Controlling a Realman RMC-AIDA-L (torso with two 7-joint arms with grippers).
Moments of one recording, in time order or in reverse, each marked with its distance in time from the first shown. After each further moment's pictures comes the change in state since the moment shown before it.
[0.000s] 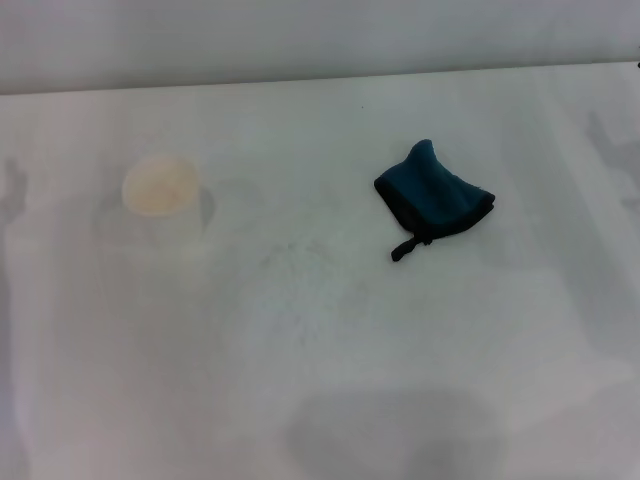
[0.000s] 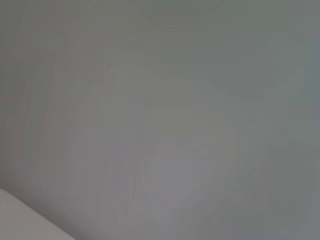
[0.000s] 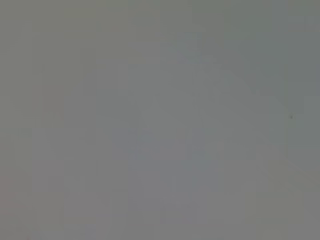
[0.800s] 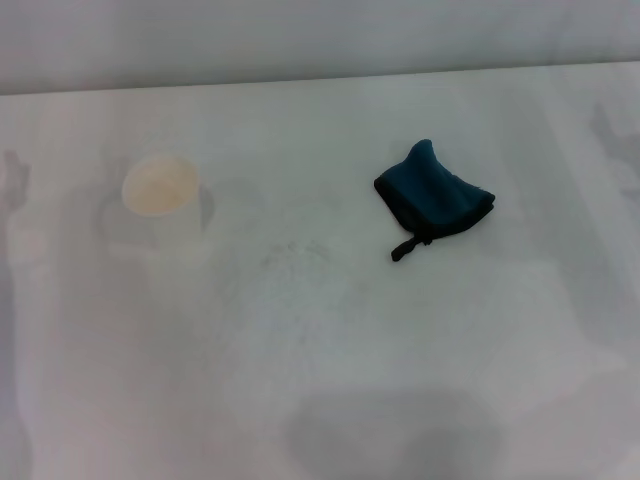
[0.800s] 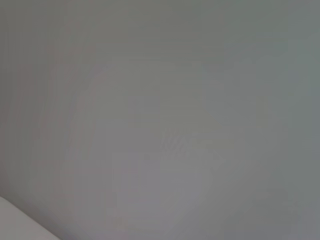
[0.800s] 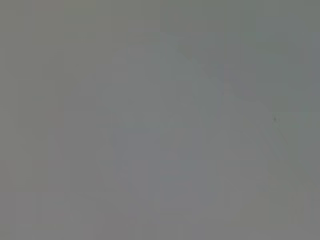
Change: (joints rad) left arm -0.026 0.001 -0.006 -0.009 -0.018 -0.008 -0.010; right arm 0.032 -0.004 0.066 0.024 0.000 -0.022 -0.010
